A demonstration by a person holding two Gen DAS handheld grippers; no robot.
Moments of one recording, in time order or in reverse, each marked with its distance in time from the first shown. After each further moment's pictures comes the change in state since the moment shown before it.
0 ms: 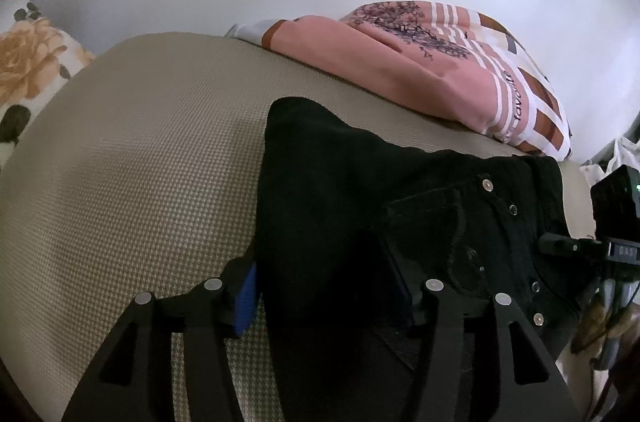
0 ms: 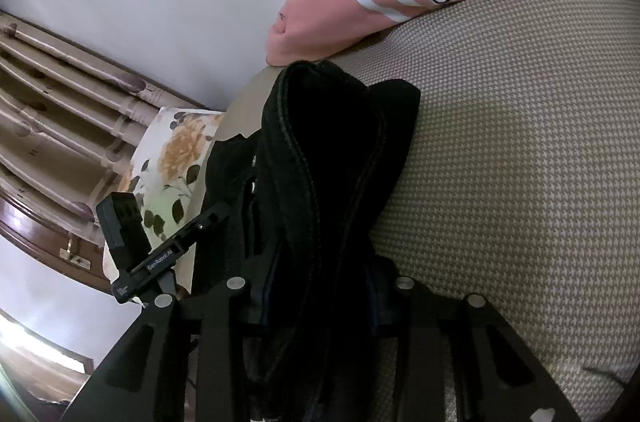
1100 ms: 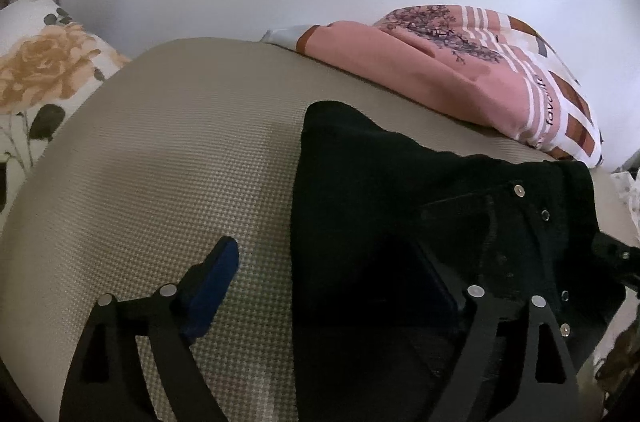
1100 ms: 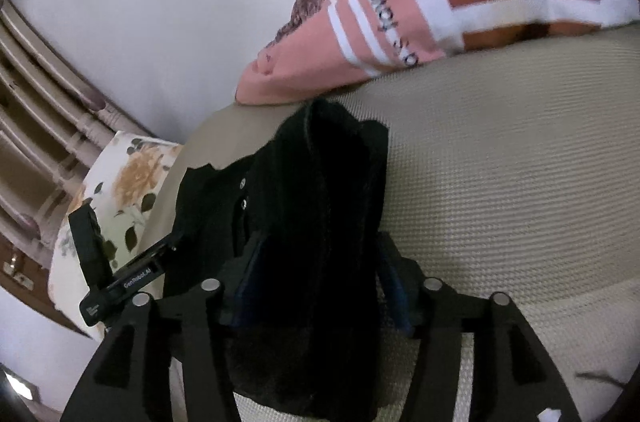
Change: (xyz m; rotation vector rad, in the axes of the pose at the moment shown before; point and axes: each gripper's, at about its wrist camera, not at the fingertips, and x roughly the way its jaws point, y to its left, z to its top) left arm -0.002 0.001 -0.003 -0.016 -0.024 0.145; right arm -0.019 0.044 -0.019 -0.047 -0.205 -0.265
